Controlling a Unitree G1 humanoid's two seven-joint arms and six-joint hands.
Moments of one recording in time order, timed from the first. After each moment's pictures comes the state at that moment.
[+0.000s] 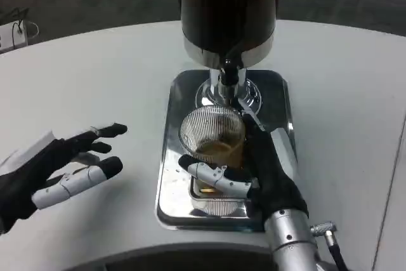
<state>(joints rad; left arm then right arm) -0.33 0.71 0.14 0.30 0.08 -0.42 -0.44 -0.44 0.08 0.22 0.15 -0.38 0.04 -0.25</state>
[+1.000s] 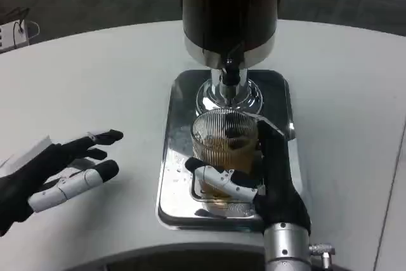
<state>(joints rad) -0.33 0.72 0.14 0.33 0.08 -0.41 -0.46 -0.42 0.12 0.25 0.25 -0.38 -0.07 -0.51</state>
